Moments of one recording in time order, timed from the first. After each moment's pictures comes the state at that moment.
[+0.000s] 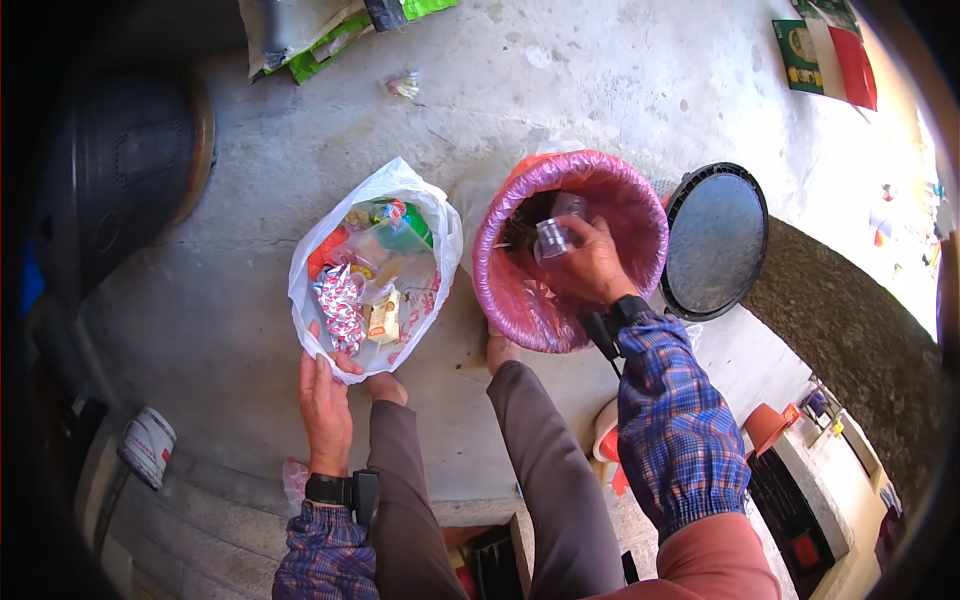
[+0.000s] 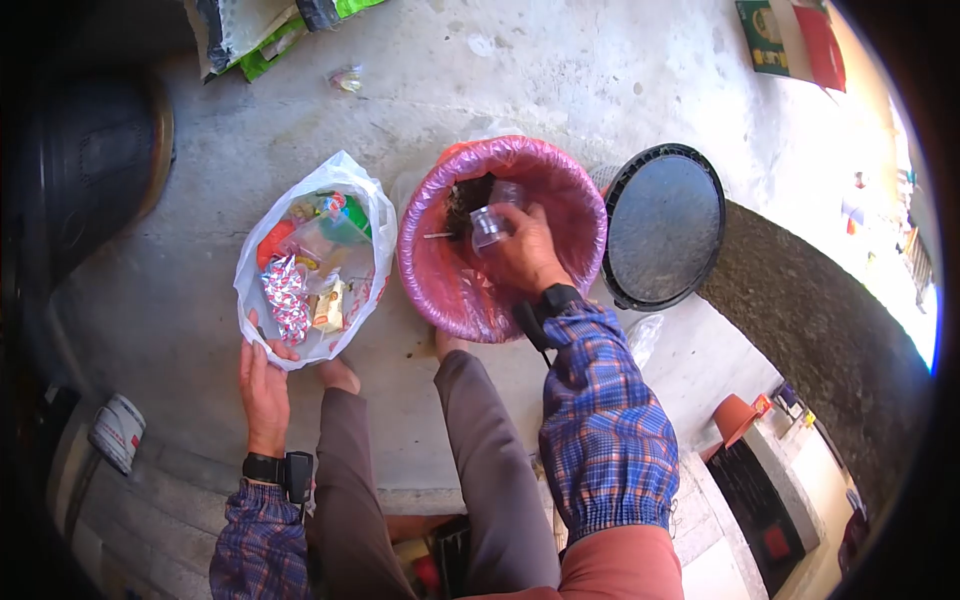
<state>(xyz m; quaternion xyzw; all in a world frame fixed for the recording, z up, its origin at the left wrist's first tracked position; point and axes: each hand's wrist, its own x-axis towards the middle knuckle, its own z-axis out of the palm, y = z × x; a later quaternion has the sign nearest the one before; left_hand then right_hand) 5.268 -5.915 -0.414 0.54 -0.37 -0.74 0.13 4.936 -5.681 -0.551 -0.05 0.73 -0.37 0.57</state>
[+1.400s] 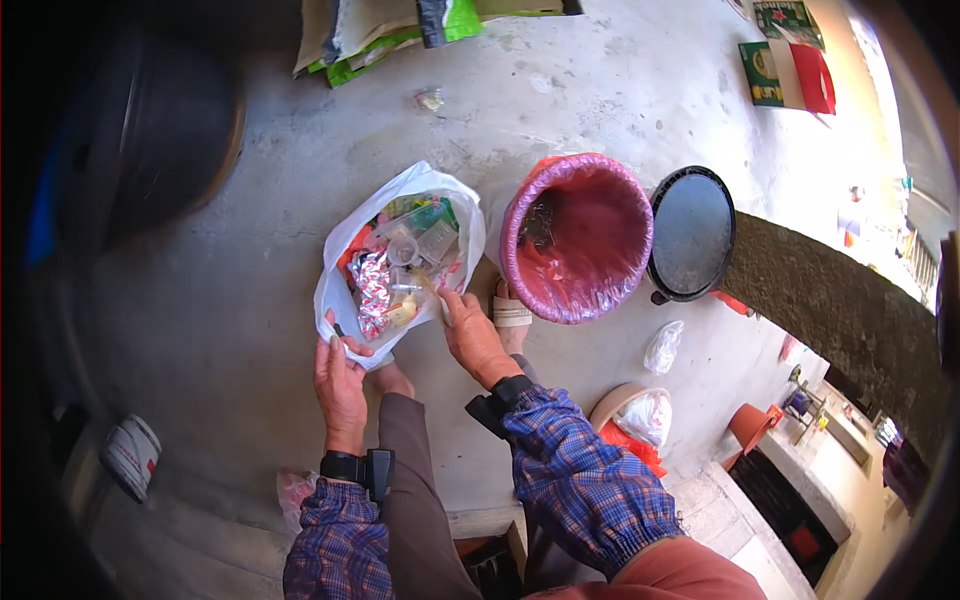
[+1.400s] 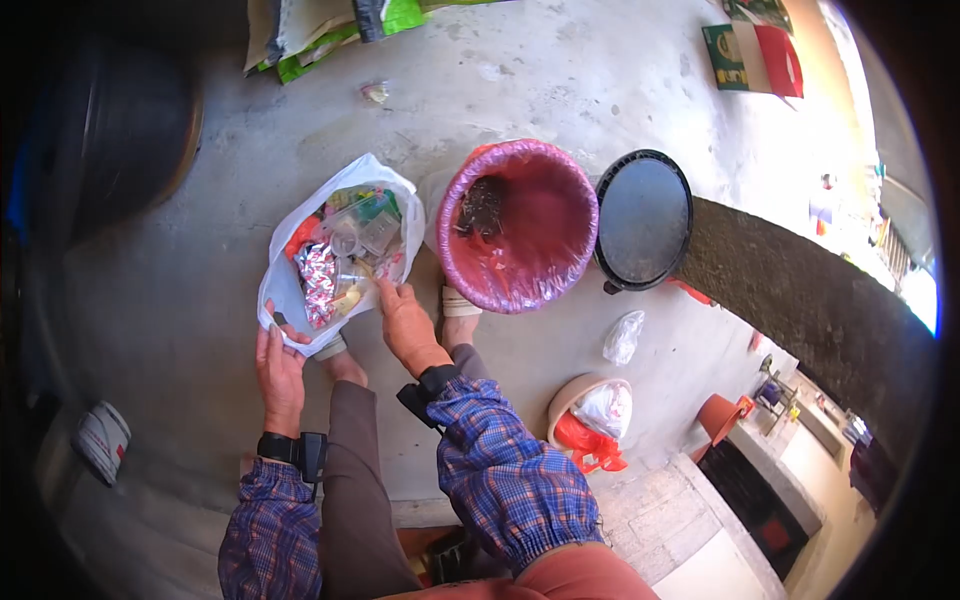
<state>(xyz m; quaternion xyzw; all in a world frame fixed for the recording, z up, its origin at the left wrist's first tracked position) 5.322 -5.927 -0.410 0.53 -0.30 -0.77 0.17 5.167 -5.788 -0.465 -0.24 0.85 -0.22 0.42</state>
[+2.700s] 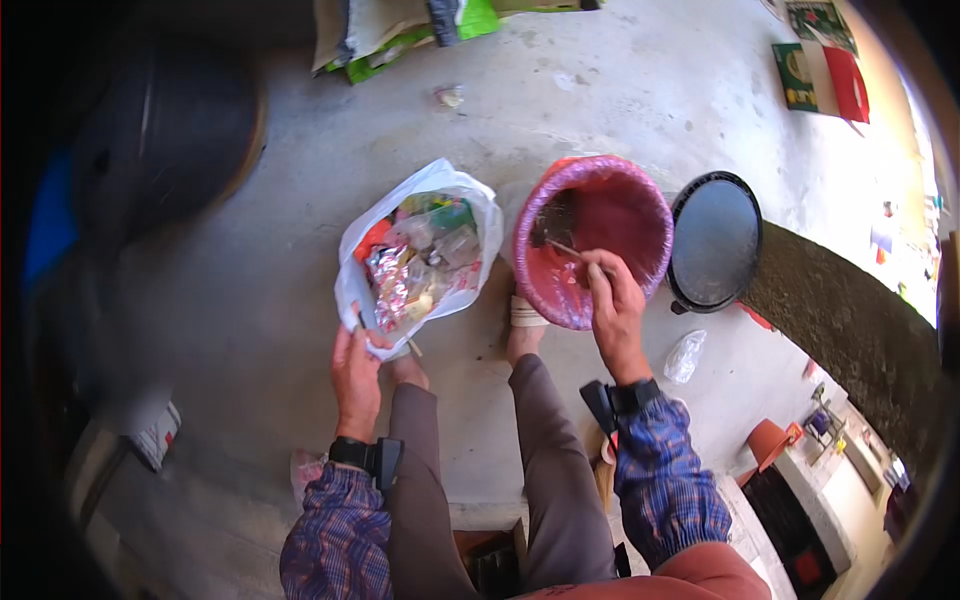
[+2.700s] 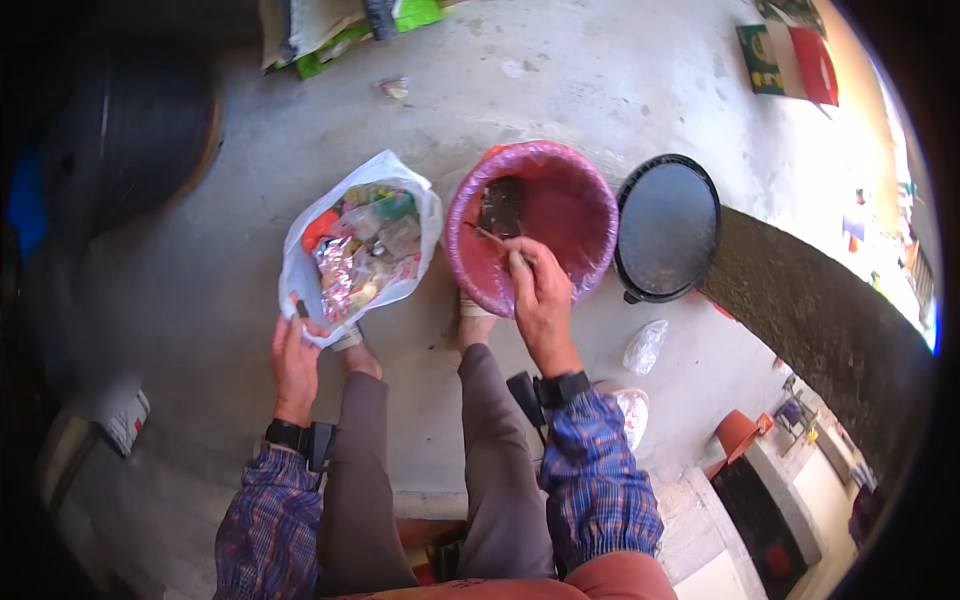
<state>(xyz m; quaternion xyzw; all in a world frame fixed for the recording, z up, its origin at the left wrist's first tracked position) 5.304 -5.919 -0.410 0.54 -0.33 -0.75 0.16 5.028 -5.739 -0.371 -0.15 0.83 -0.48 0.25</state>
